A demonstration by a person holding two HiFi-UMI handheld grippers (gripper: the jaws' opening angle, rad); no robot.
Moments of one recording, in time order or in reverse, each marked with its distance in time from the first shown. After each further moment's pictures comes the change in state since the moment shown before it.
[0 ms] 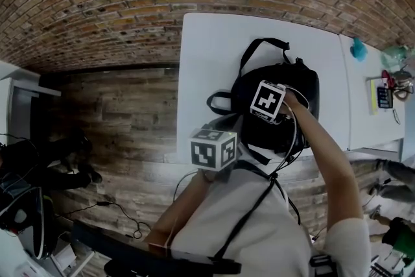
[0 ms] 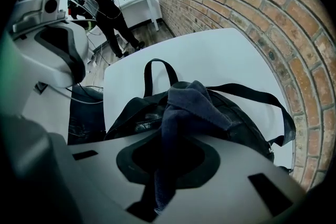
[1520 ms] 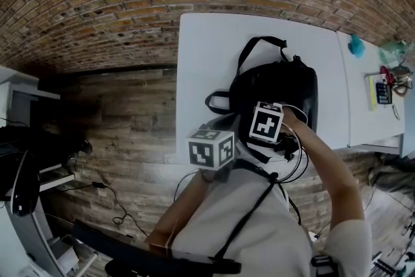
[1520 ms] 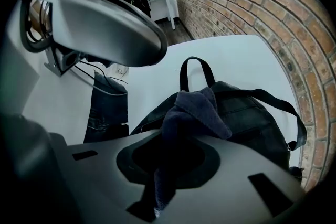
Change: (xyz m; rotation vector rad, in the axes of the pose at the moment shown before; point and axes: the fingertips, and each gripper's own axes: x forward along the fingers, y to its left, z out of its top) left arm -0.002 0.001 -0.002 -0.012 0.004 -0.001; right arm -0.008 0.074 -0.002 -0.139 -0.021 0.082
